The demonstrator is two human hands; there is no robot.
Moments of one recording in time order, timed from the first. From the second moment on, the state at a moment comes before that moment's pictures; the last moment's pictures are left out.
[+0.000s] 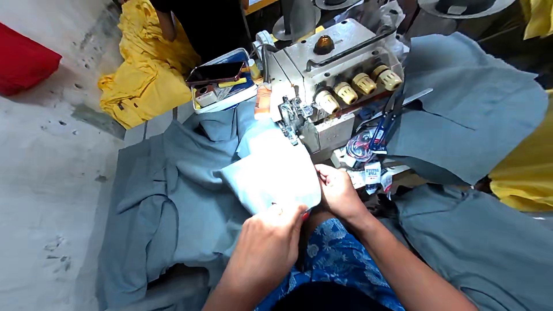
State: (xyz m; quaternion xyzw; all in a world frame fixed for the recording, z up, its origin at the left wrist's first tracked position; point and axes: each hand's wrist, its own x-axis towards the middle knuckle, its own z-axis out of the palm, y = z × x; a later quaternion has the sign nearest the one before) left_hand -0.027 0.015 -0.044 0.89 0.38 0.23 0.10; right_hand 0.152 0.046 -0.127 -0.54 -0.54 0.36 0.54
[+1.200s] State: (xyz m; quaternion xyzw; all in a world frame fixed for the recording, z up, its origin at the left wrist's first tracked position) left_hand 0.012 0.074 -0.049 0.85 0.47 0.20 0.10; right_hand 0.145 0.055 -0.122 -0.57 -0.55 0.36 0.50
